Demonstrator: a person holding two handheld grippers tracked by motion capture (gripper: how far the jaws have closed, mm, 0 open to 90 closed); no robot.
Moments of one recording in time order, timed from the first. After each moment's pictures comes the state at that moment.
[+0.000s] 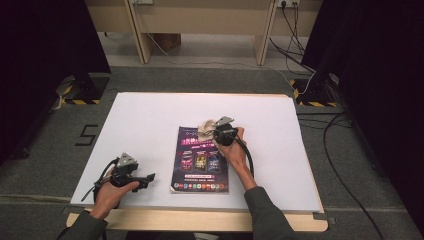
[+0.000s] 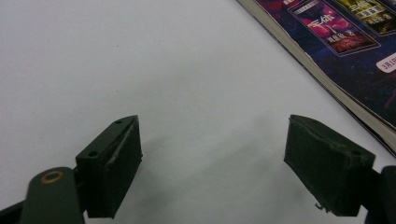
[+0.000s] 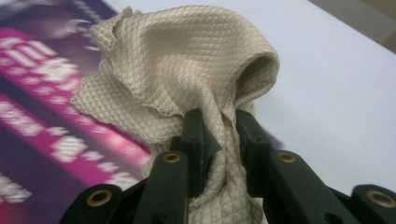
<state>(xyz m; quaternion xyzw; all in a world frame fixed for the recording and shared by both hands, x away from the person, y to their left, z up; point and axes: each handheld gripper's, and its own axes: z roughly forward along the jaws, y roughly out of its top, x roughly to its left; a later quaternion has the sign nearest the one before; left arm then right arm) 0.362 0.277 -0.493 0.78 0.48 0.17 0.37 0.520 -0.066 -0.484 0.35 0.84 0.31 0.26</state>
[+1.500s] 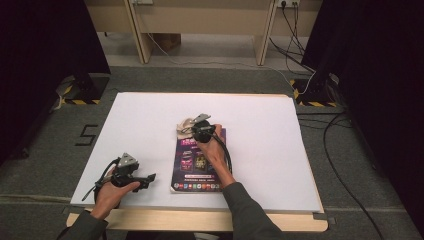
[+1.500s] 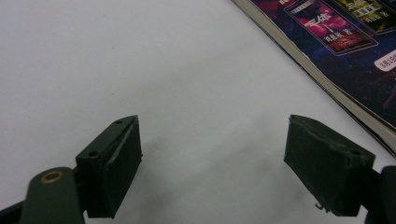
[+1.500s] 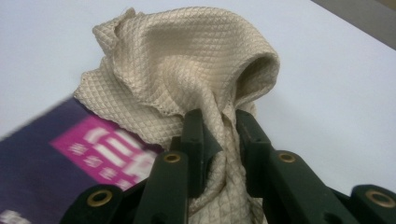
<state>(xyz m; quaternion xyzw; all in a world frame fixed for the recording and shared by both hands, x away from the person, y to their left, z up) 0.362 0.274 -0.492 0.78 0.47 0.17 0.36 0.526 0.012 -0.484 0.33 0.85 0.33 0.23</state>
